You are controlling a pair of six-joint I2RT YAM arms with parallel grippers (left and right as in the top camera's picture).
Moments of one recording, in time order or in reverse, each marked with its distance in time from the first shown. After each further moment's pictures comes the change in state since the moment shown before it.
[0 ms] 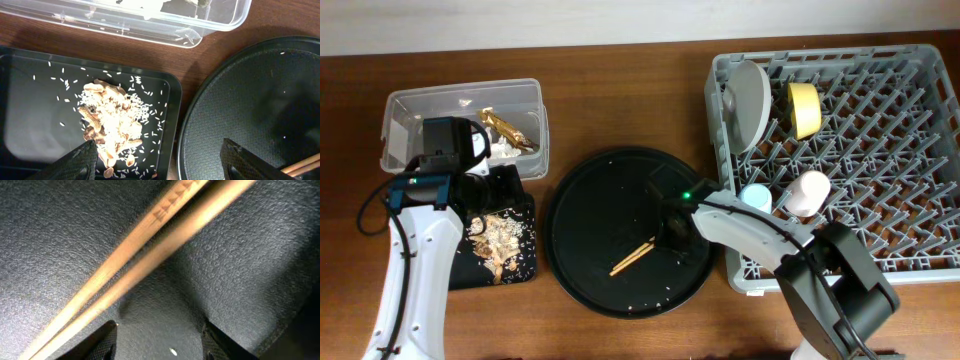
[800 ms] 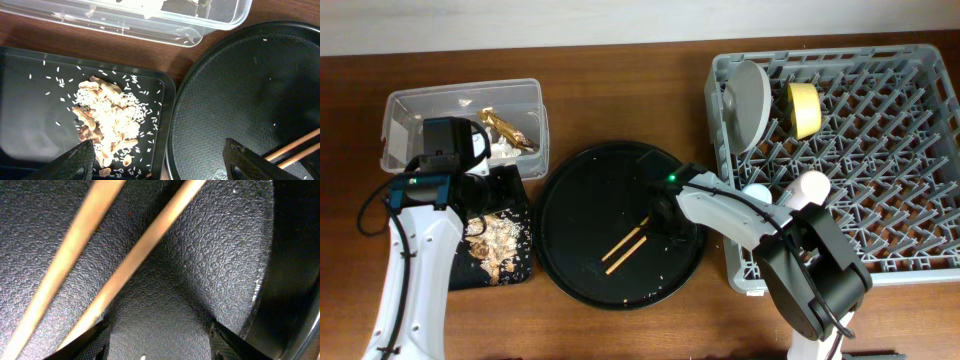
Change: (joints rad) left arm 0.000 0.000 0.000 -0.003 0.000 0.000; right arm -0.003 0.122 0.159 -0.057 0.065 -0.009
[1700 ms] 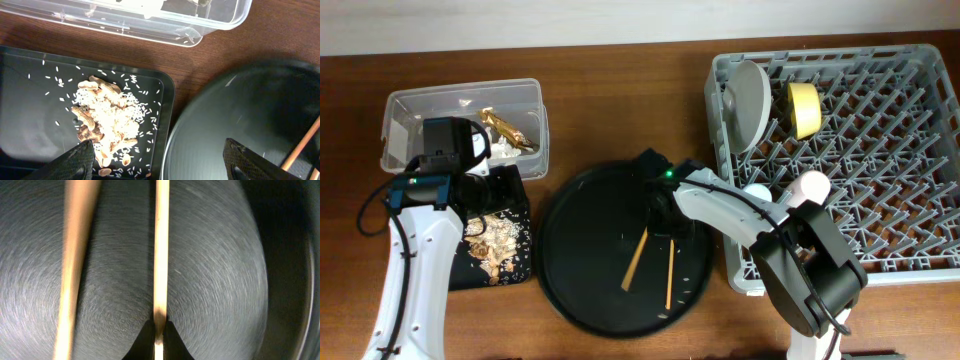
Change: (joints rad) left arm 0.000 0.000 0.000 -0.001 0.000 0.000; right arm 0.000 0.021 0.040 -0.039 0.016 -0.077
